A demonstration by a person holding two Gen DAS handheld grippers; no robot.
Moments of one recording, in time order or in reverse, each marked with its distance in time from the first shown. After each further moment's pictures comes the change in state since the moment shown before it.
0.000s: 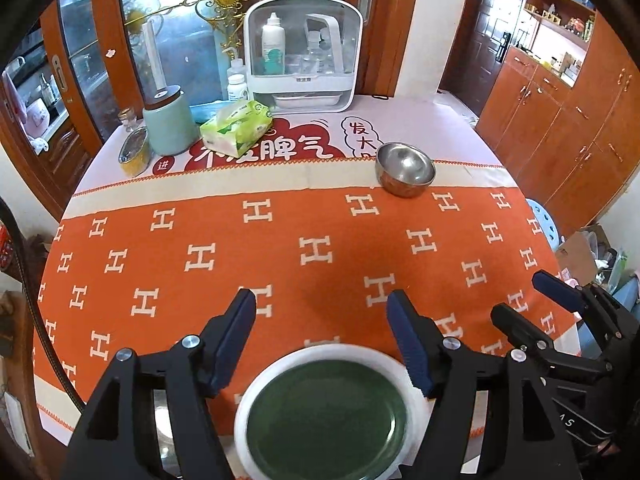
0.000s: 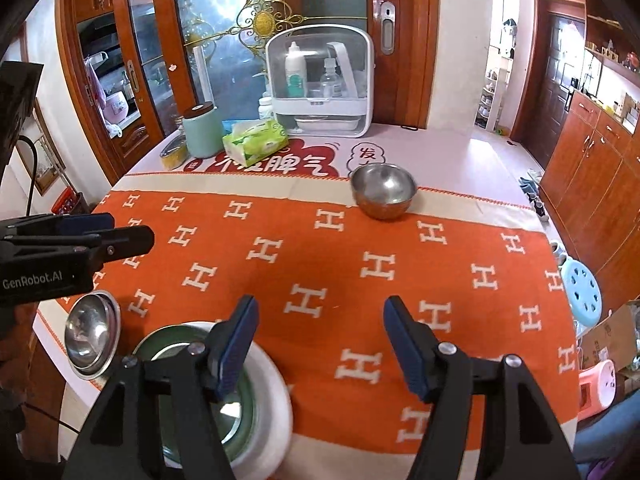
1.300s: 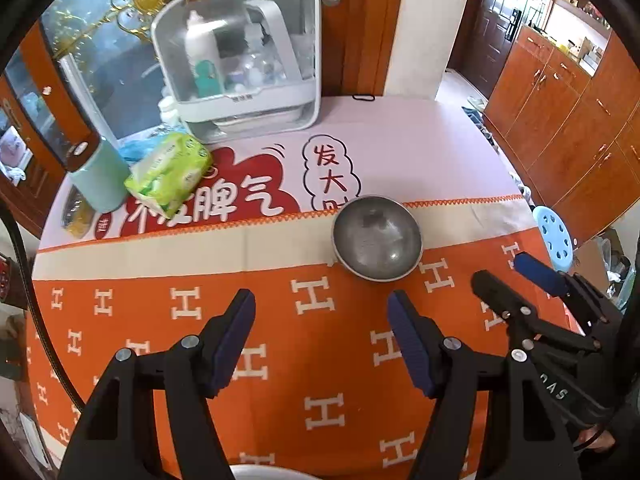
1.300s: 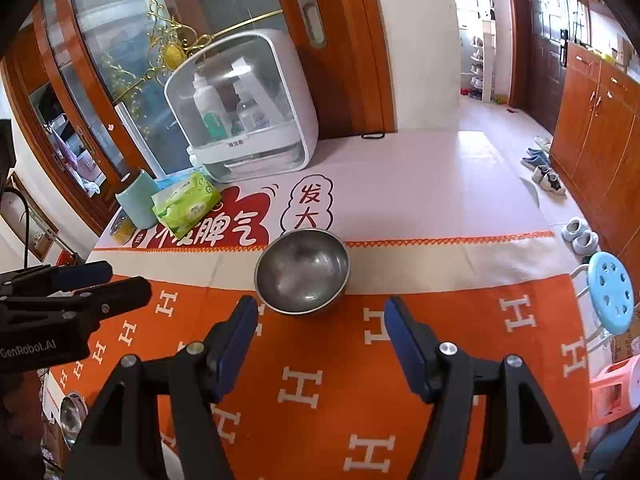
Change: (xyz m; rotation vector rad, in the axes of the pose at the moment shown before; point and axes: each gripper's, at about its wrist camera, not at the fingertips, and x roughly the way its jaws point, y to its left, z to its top) left arm 0.129 -0.090 0.157 0.030 0.104 0.024; right arm 0.129 -0.145 0.113 0.176 0.011 0.093
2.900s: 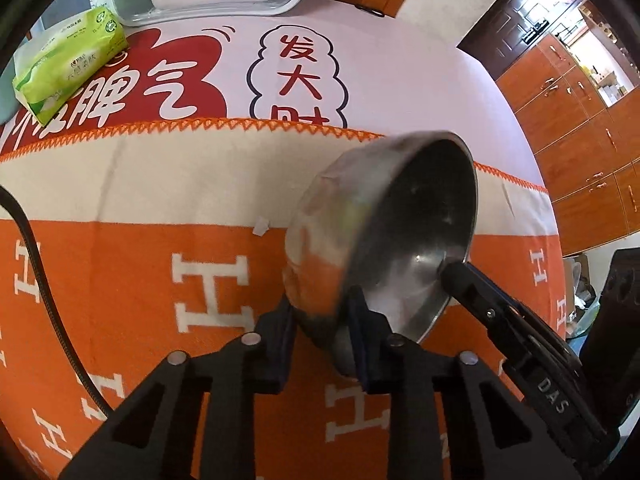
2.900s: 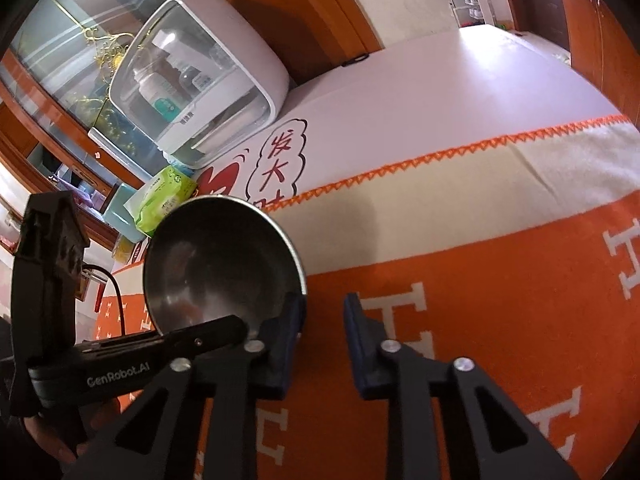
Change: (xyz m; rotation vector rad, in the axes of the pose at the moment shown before) left arm 0.177 -0.012 -0.015 -0.176 0.180 -0.187; right arm 0.119 -0.068 -0.038 0.228 0.094 0.212
